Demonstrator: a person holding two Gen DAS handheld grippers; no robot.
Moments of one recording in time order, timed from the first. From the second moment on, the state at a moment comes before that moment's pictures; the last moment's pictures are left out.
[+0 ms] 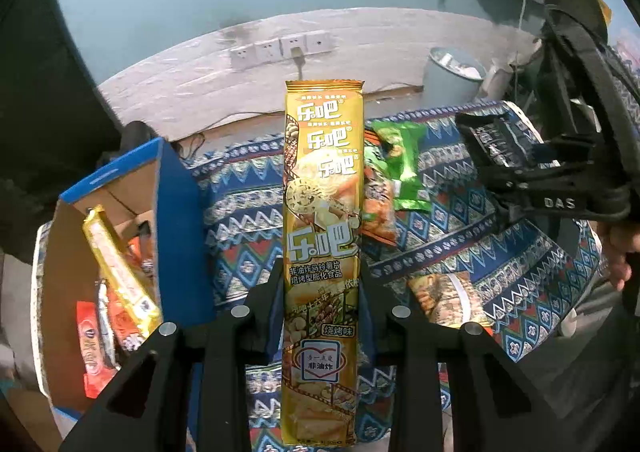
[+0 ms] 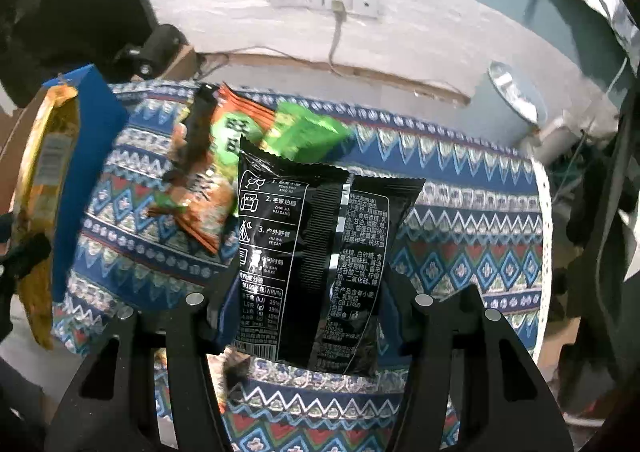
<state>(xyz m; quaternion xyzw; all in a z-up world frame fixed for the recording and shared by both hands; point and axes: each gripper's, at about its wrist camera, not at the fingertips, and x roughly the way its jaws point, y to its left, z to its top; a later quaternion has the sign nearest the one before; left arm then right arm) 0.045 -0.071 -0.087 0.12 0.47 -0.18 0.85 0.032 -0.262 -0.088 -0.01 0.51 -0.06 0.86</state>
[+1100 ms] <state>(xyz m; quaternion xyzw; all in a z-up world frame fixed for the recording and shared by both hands) 0.058 0.045 -0.027 0.08 0.42 -0.08 0.90 0.068 -0.106 -0.016 -0.08 0.44 0.09 0.89</state>
